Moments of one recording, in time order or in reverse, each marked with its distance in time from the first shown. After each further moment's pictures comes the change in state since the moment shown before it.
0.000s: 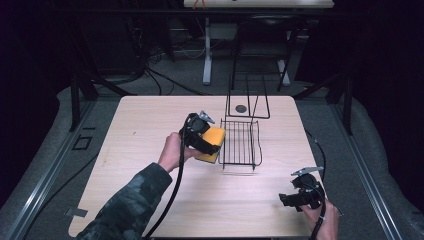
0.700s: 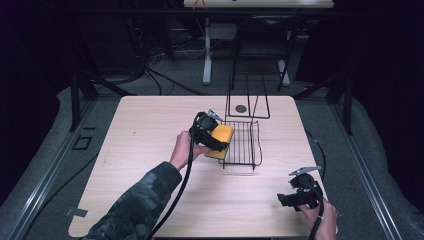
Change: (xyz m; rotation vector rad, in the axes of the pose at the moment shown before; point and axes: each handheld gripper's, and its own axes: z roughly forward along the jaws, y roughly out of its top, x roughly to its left) left arm 0.005 0.009 0.033 -0.044 -0.018 -0.033; right arm 0.004 0.003 0.001 -0.001 0.002 -0.019
